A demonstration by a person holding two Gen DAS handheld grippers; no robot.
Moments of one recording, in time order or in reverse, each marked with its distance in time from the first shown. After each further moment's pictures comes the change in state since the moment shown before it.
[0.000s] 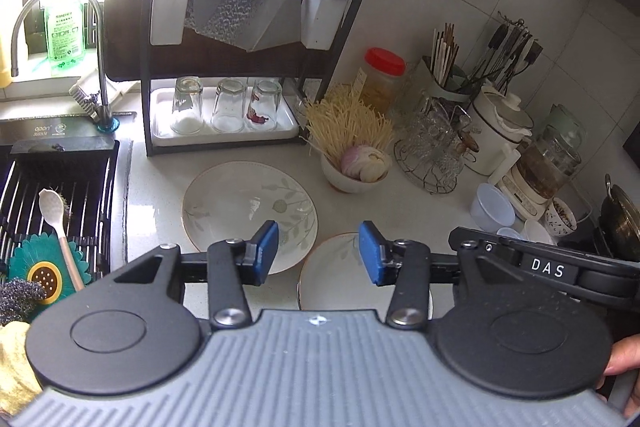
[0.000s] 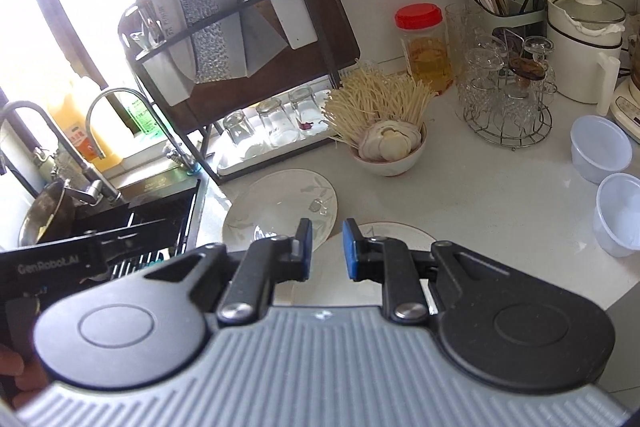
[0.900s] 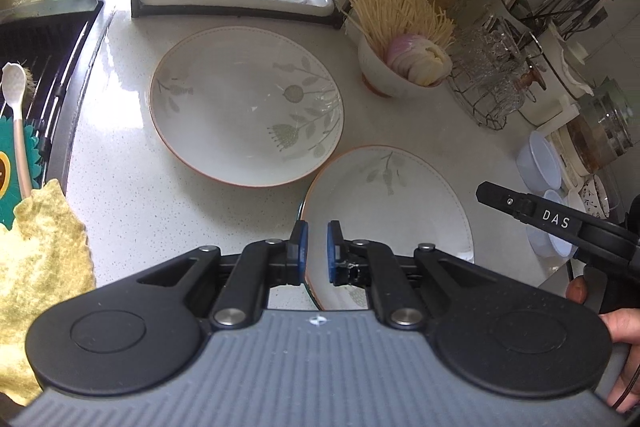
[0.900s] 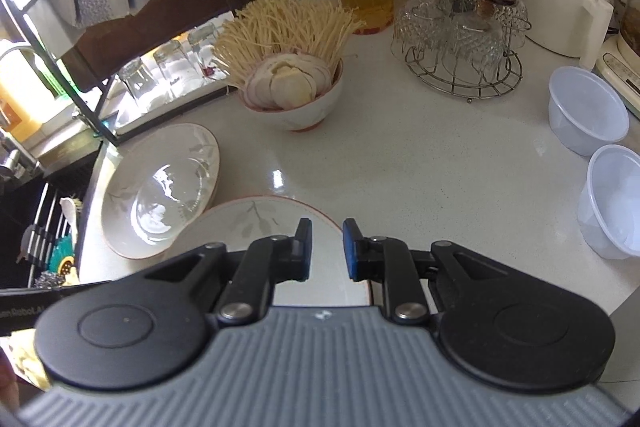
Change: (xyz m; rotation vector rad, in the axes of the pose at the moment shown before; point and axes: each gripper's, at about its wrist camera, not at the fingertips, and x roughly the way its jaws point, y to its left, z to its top) left arm 0.131 0.009 -0.043 -0.172 0.286 0.049; right arm 0.097 -0.081 -0.009 0.012 0.141 -0.131
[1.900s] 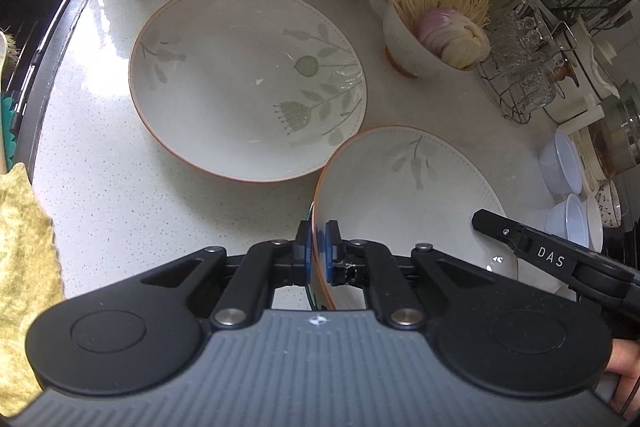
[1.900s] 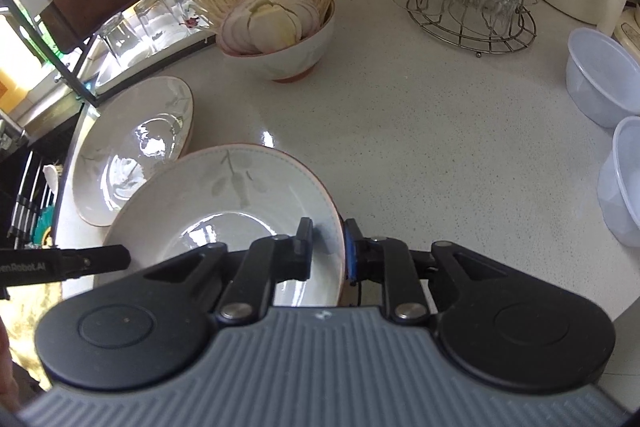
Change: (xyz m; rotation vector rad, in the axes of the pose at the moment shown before) left arm 0.059 0.013 0.008 -0.073 0.092 0.013; right arm 0.042 -0.012 -0.011 -0.037 0.126 -0.019
